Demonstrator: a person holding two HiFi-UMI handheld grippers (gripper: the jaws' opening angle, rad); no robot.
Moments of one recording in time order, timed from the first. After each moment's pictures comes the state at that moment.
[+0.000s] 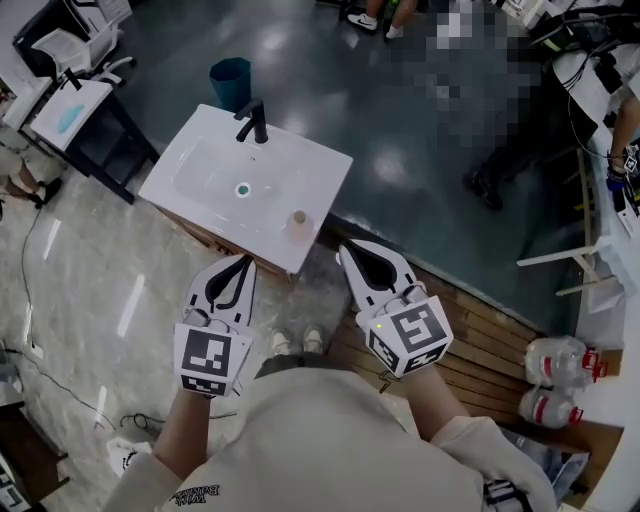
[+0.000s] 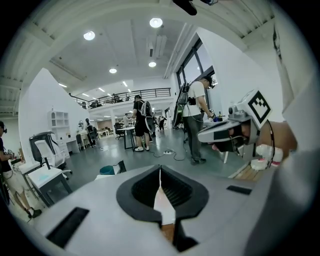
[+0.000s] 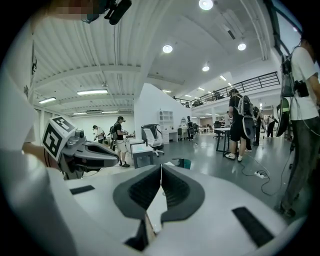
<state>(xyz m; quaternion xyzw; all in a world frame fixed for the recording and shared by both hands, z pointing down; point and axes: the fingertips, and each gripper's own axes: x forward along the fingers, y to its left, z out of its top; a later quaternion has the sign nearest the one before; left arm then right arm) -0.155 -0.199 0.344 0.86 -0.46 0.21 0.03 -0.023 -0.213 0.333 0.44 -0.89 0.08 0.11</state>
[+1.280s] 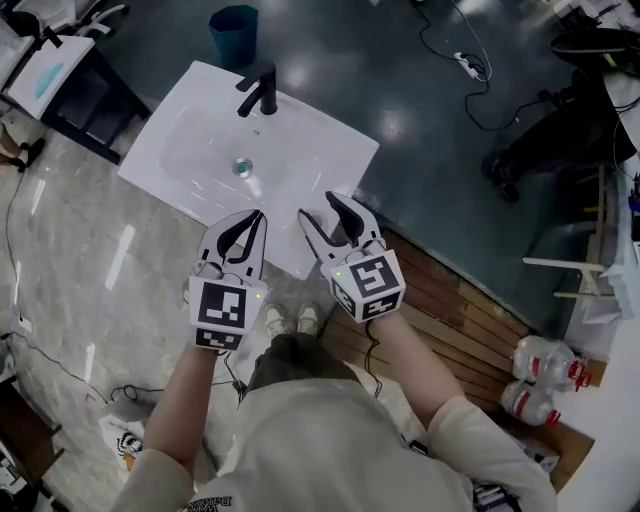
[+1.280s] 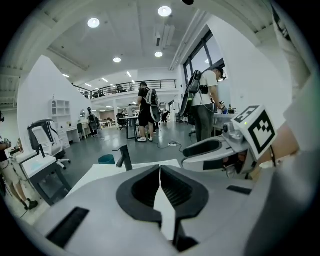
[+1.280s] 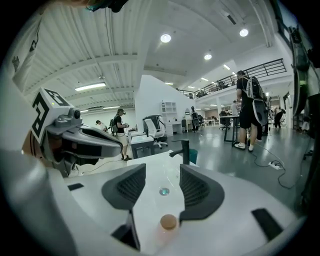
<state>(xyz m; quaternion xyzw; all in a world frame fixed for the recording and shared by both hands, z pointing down) -0.176 -0.354 0.456 0.85 -0.47 0.23 0.08 -0.101 -0.378 0.488 0.41 -0.89 0.11 0.14</state>
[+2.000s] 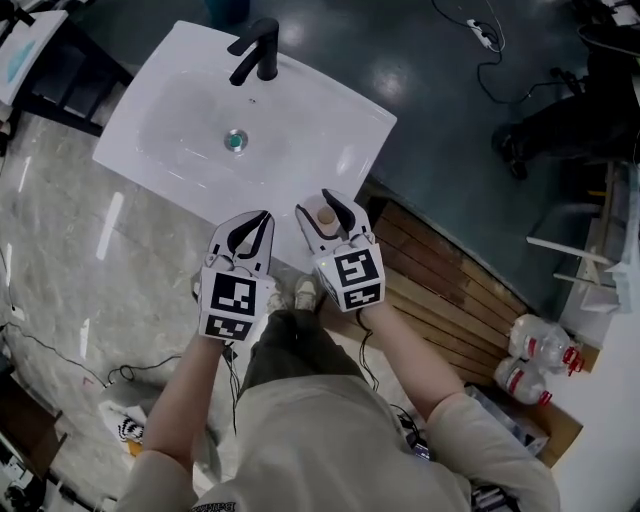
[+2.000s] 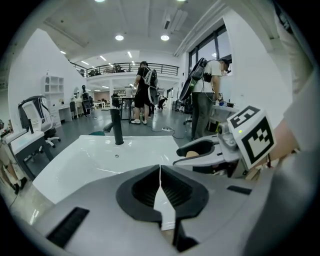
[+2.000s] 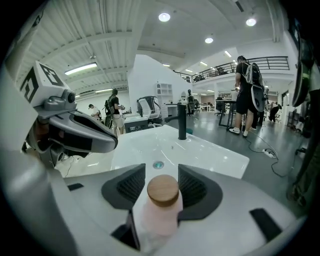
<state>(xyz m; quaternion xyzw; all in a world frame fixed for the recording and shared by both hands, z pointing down) -0.179 -0.366 0.580 0.84 -0.43 0.28 0.17 -0.115 -0.392 0.621 0.42 -0.86 0.16 0.23</state>
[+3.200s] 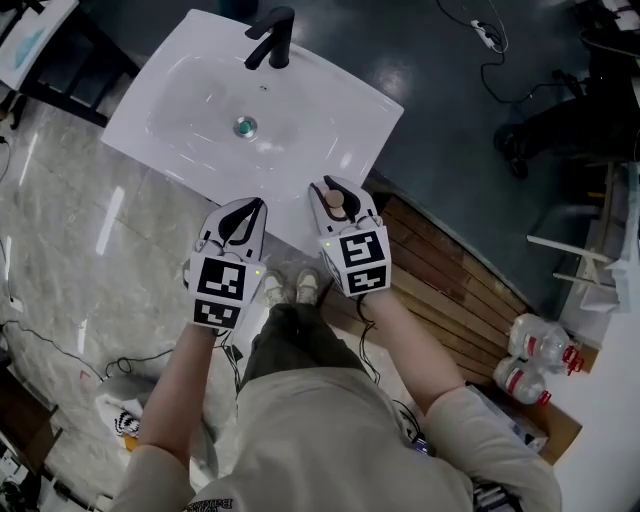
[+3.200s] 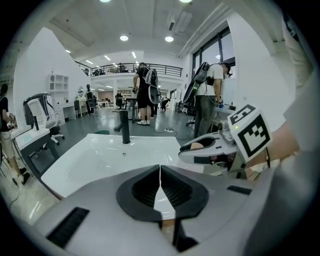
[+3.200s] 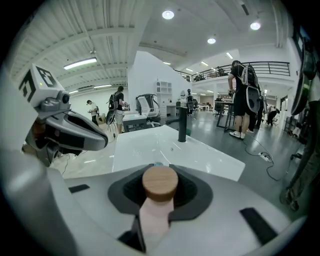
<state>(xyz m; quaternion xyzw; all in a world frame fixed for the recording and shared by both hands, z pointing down) -0.209 -0.351 0.570 0.84 -0.44 0.27 0.18 -0.120 -0.389 0.608 0.44 -0.85 0.14 0.25</state>
